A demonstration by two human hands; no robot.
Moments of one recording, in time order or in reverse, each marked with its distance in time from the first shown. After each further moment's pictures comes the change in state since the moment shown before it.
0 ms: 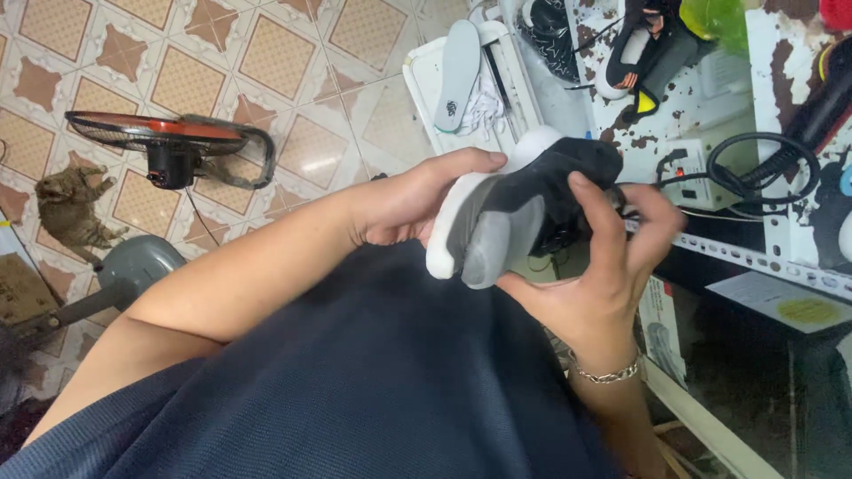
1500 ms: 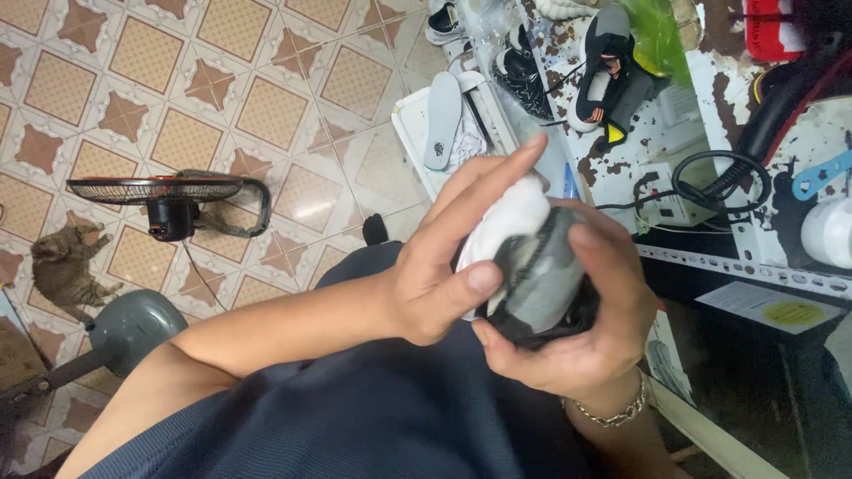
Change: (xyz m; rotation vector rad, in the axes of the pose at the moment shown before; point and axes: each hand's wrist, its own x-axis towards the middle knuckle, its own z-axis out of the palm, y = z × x) left_hand -0.045 -0.010 0.057 0.662 0.069 1.253; right_hand 0.018 -0.033 -0.024 0.392 0.127 -0.239
